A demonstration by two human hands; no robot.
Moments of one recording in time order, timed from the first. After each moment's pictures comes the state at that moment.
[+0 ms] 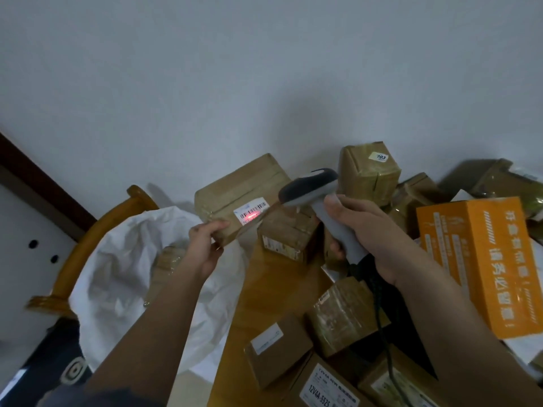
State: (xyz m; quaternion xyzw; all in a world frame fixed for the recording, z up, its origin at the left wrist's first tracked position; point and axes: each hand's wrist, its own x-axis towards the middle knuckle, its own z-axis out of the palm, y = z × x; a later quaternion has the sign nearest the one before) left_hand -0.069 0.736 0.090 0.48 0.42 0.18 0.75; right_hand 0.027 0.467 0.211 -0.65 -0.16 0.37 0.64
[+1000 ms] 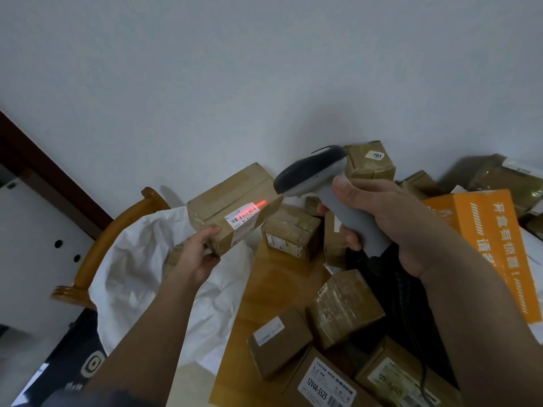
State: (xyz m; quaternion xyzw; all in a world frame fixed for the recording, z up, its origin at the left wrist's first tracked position) left_hand -0.102 0.711 0.100 0.47 0.43 0.18 0.75; right_hand 0.013 0.426 0.257 -0.64 -0.24 0.36 0.64
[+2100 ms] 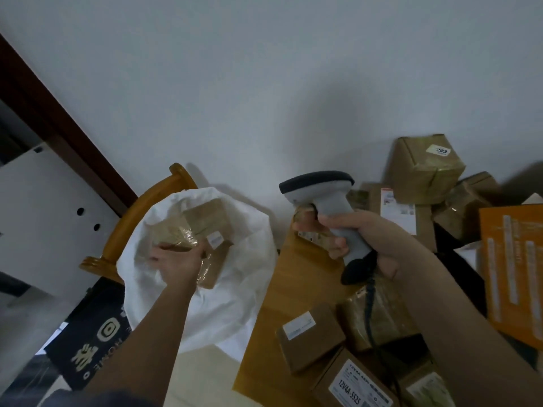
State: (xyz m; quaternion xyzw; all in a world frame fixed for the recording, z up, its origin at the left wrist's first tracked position) left_hand -0.184 0.795 0.036 0.57 0.65 0.30 0.41; right_hand 0.006 0.527 0.176 -0.49 -0.11 0.59 0.64
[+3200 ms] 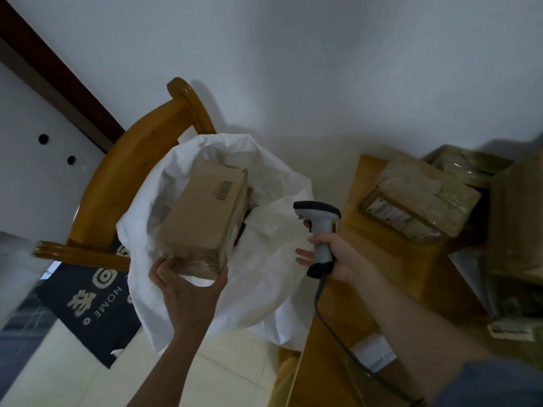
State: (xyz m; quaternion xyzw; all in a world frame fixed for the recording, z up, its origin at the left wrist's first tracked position) left_hand -0.247 0.872 -0.121 0.73 0.57 0.28 0.25; right_hand -0.004 0.753 -0.136 -0.52 0.18 0.58 0.59
